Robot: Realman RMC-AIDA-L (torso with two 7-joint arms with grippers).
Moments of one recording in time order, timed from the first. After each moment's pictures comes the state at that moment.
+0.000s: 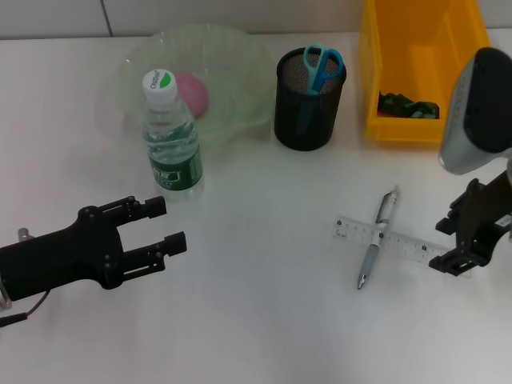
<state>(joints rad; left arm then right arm) -0.33 -2.01 0.81 0.40 1.74 1.67 -1.12 0.52 2.09 -1.41 -1.42 -2.69 -1.70 2.15</state>
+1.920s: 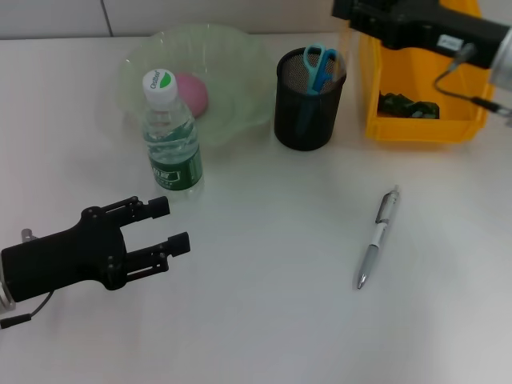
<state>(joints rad) -0.33 -2.01 0.81 0.40 1.74 1.67 -1.12 0.55 2.09 -1.00 -0.73 -1.44 -1.18 1.55</state>
